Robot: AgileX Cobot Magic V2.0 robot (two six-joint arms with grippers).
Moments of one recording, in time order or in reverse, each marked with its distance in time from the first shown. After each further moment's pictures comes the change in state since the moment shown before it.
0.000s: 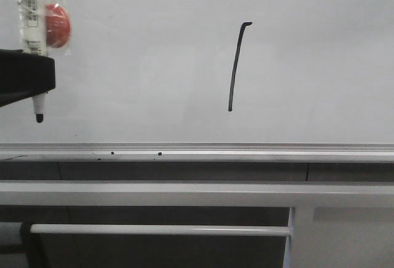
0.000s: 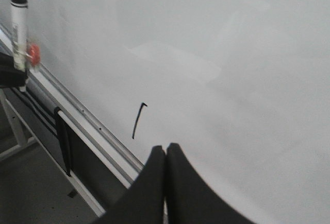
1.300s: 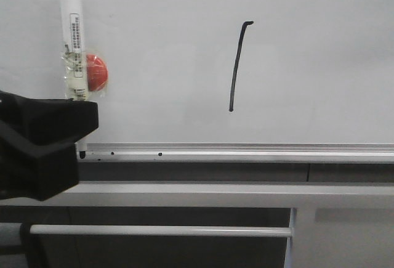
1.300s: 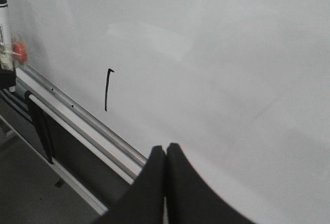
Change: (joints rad) left arm -0.265 0.465 -0.025 -0.303 -0.476 -0.110; right arm 0.000 -0.068 0.056 -0.129 0.070 0.145
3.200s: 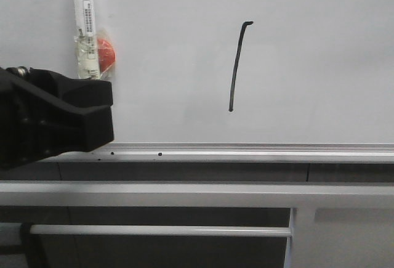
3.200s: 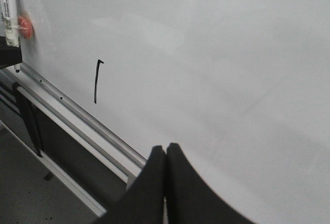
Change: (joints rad) left arm 0.108 0.050 -0.070 0.046 -0.001 -0.004; right arm 0.000 0.000 0.000 -0.037 0.024 0.000
